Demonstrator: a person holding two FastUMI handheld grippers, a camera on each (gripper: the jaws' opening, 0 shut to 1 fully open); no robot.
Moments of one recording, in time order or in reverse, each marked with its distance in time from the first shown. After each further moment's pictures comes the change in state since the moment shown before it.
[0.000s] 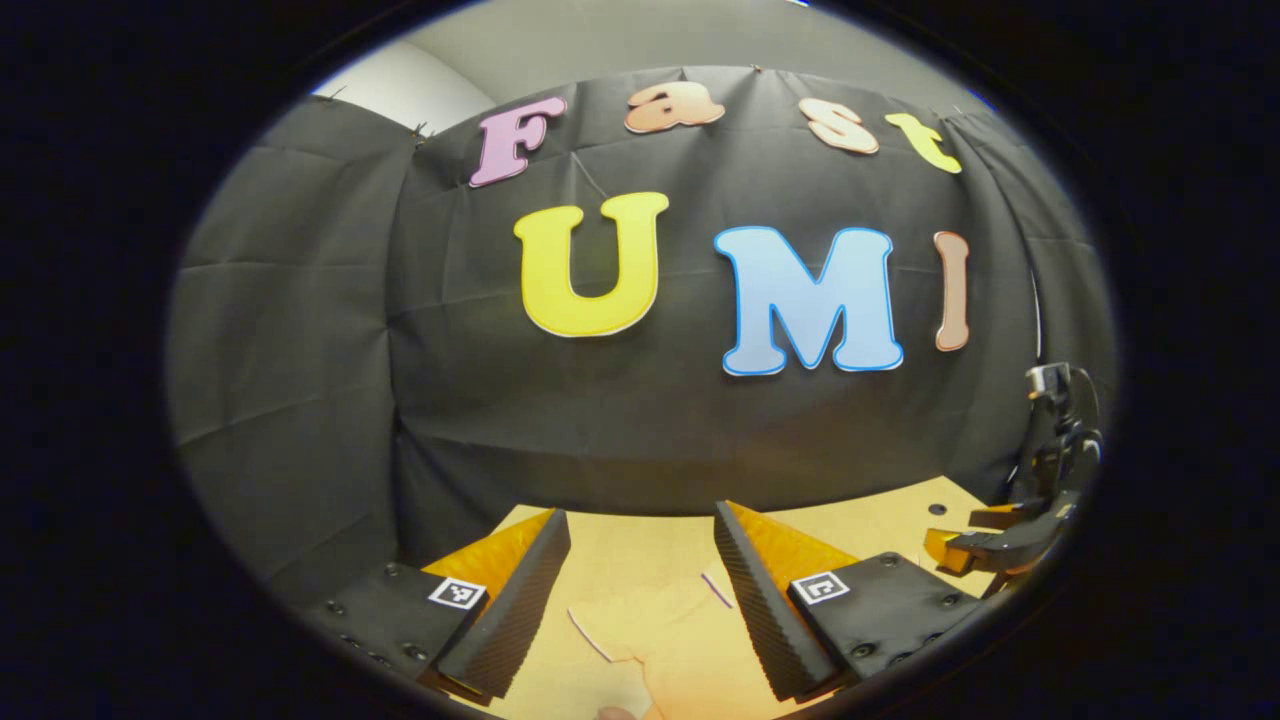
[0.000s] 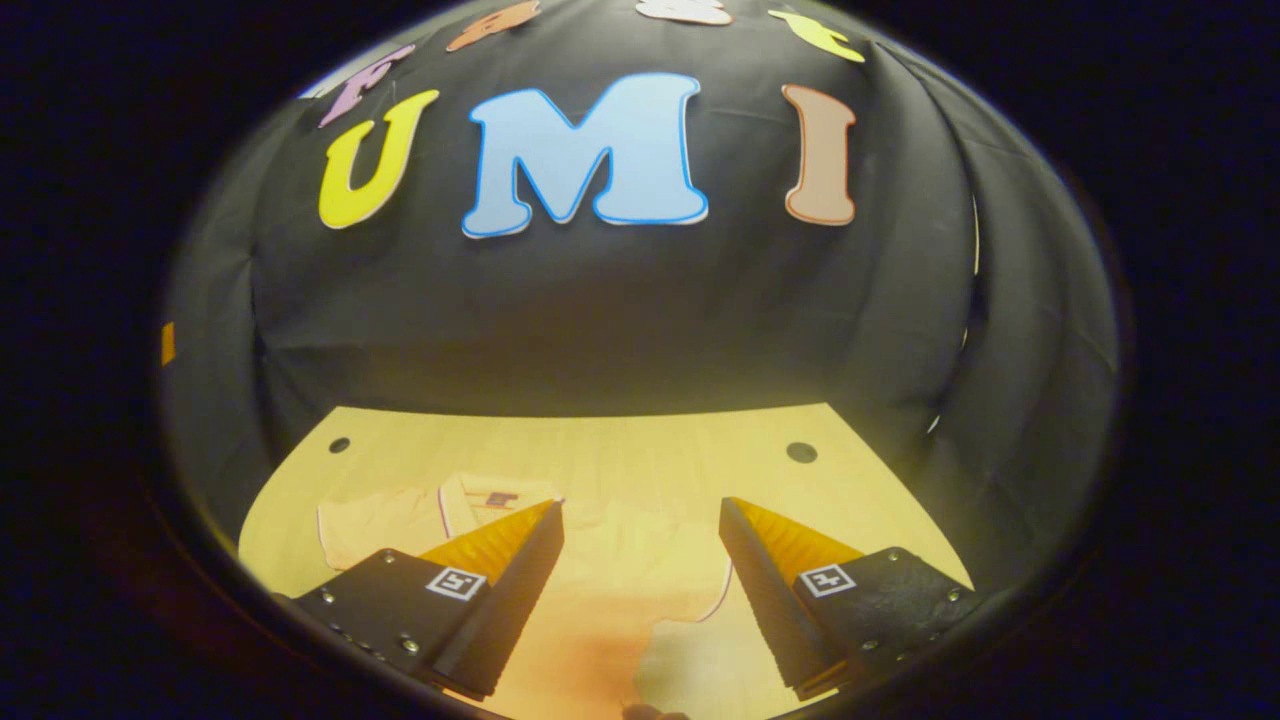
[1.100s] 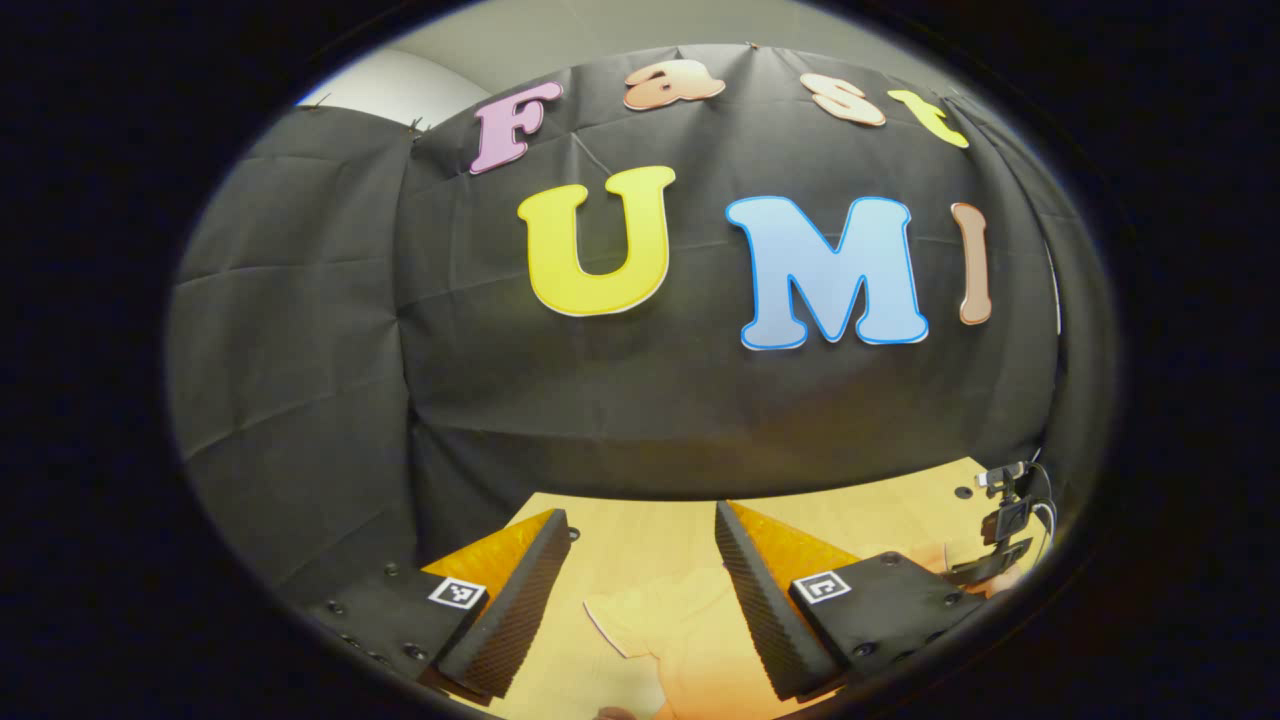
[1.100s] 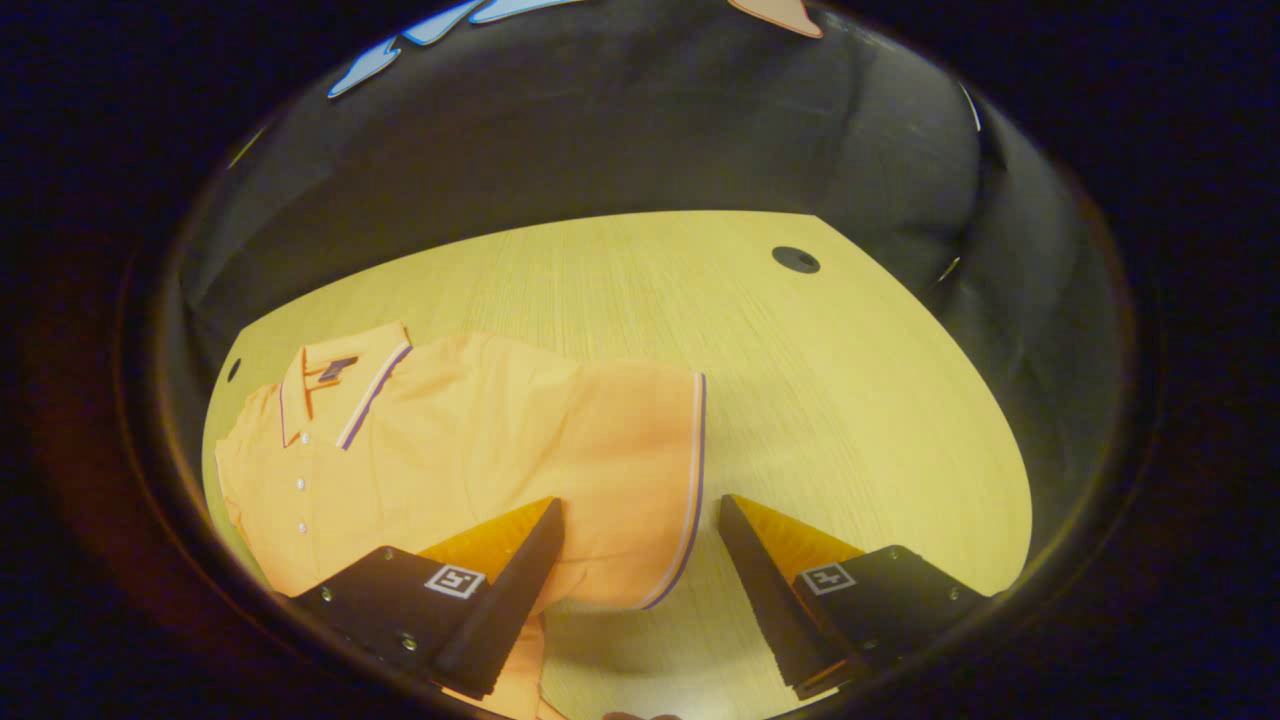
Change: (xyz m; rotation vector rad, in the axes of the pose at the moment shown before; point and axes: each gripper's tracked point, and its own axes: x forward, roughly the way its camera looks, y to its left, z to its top) left arm 0.024 0.002 -0.017 0.032 0.062 0.060; right arm 0.119 -0.059 -0.157 0.098 0.401 -0.079
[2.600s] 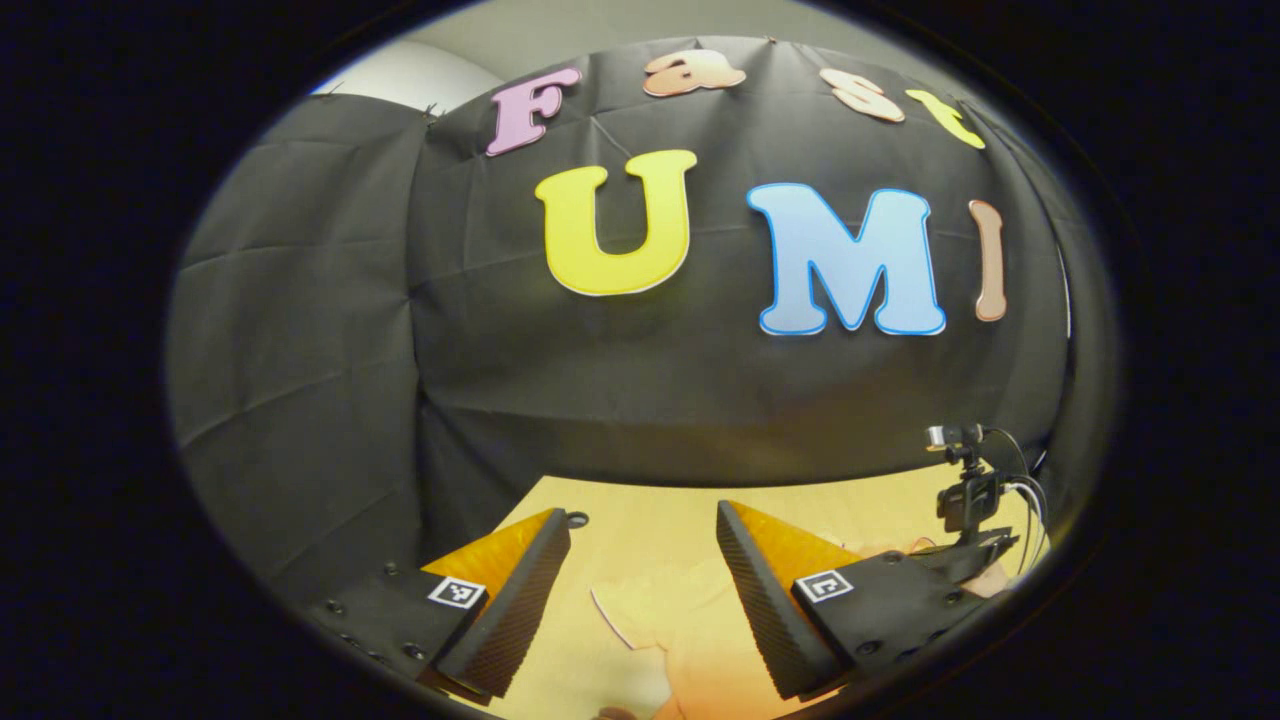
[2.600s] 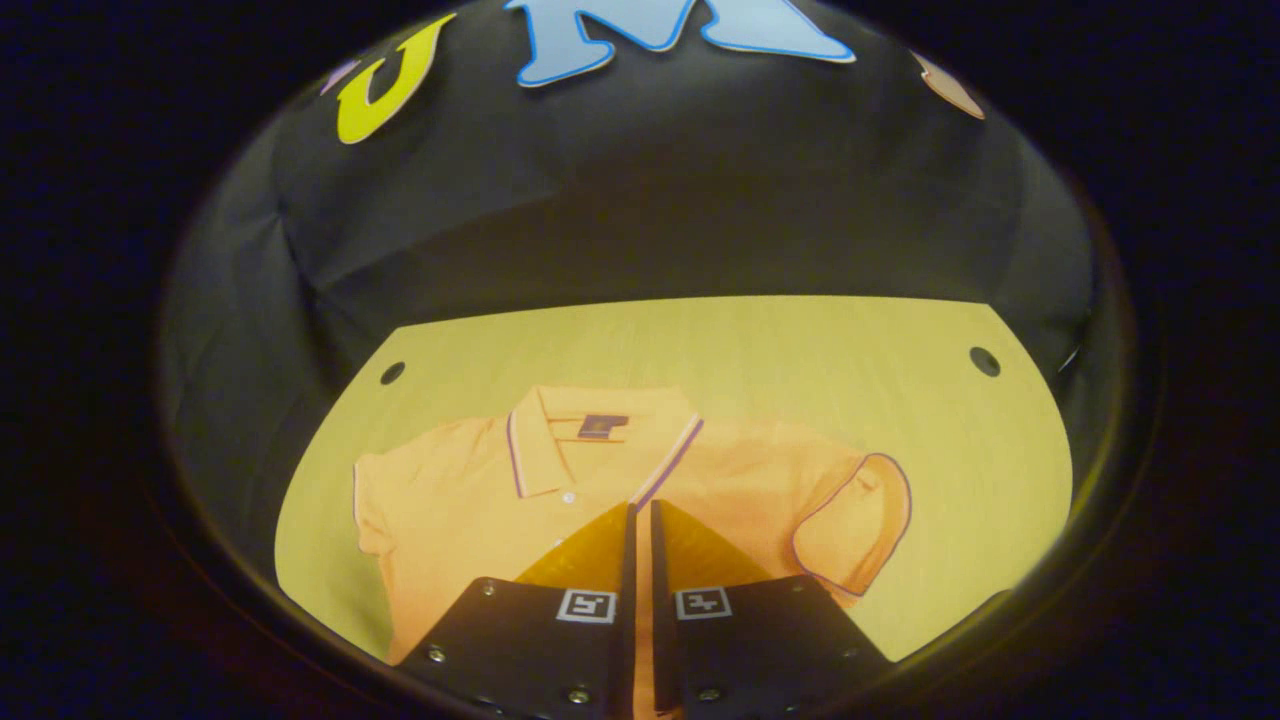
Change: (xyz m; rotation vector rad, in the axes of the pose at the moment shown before) left arm 0.007 0.024 -0.024 -0.034 0.038 0.030; right arm -0.056 0.197 0.042 -0.198 -0.101 0.359
